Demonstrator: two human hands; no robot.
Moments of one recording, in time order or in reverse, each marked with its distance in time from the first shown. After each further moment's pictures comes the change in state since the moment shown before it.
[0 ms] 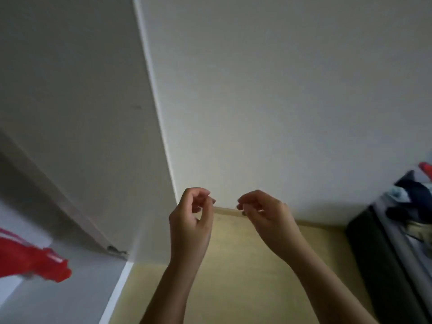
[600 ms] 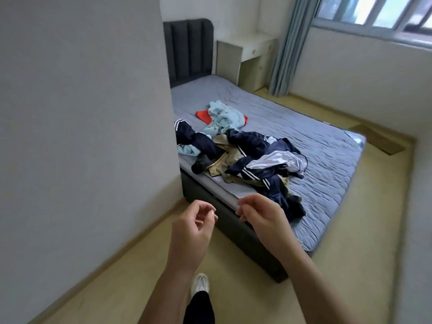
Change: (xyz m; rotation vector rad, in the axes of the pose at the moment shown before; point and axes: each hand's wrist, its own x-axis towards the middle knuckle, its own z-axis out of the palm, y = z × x) left_hand -0.158 0.178 0.492 -0.290 -1.089 0.283; right_hand -0.187 0.241 -0.404 0.040 0.906 0.575
